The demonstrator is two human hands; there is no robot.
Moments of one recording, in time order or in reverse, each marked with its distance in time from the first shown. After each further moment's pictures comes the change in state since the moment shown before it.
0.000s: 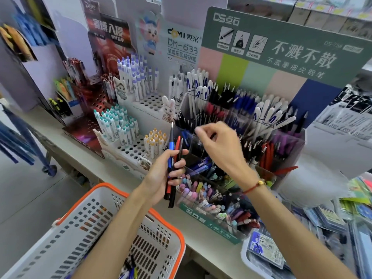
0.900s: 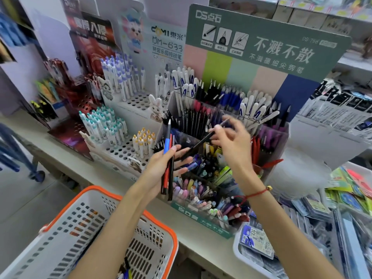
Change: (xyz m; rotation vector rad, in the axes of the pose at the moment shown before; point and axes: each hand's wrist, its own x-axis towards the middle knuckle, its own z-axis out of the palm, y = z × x) left_hand 0.005 -0.003 0.021 0.083 0.122 0.053; right_hand -0.020 0.016 -0.029 0.604 0.198 0.334
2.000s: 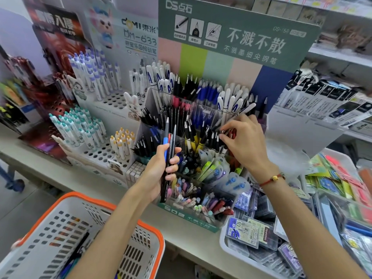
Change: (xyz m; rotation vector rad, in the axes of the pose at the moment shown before) left_hand 0.016 -0.024 0.026 0.080 -0.068 -0.074; right_hand 0.029 0.022 -0.076 -0.987 -0.001 -0.361
